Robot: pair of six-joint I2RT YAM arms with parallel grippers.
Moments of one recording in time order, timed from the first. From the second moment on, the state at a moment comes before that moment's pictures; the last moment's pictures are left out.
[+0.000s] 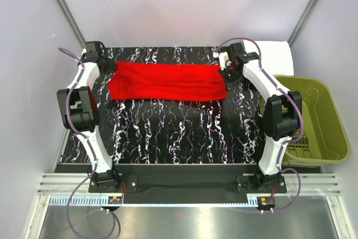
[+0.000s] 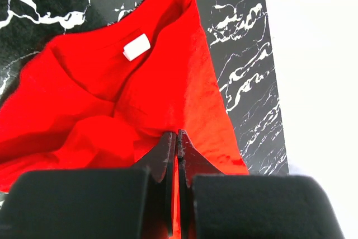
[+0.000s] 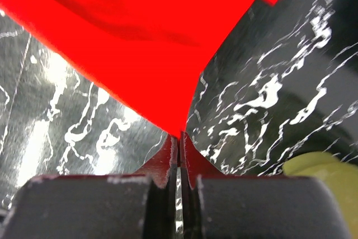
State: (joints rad) left arm 0.16 2.00 1.64 -0.44 0.06 -1.07; right arm 0.26 1.91 1.68 -0.91 -0.09 -0.25
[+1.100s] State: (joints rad) left arm 0.15 1.86 1.43 -0.37 0.11 -1.07; right arm 0.30 1.76 1.41 -0.93 -0.04 -0.08
